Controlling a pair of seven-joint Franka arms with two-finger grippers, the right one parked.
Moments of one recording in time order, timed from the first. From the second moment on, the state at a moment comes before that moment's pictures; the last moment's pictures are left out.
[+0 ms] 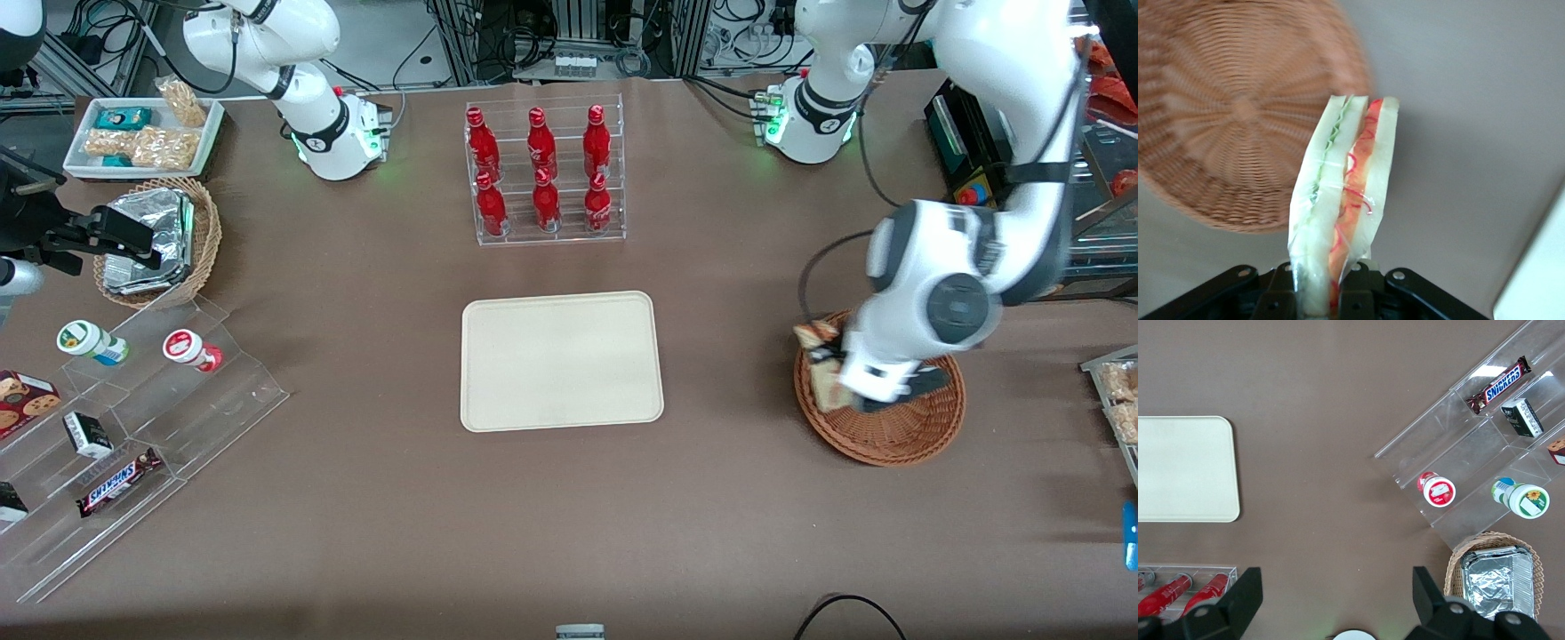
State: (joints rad) arm -0.07 0.33 -0.24 -1.82 0.09 1.93 -0.56
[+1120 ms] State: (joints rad) arm -0.55 0.77 -0.35 -1.38 0.23 2.11 -1.11
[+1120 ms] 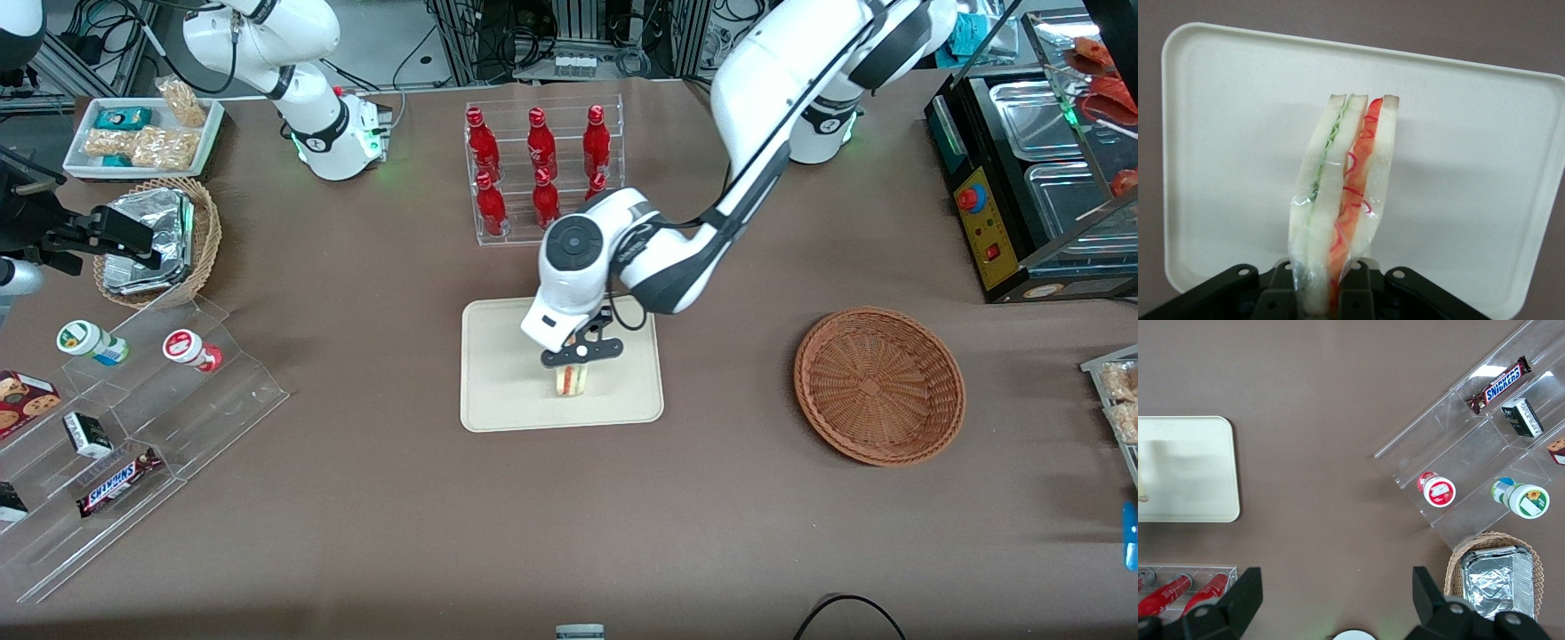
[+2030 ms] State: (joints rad) arm -0.60 0.86 -0.35 -1.32 0.25 2.11 -1.14
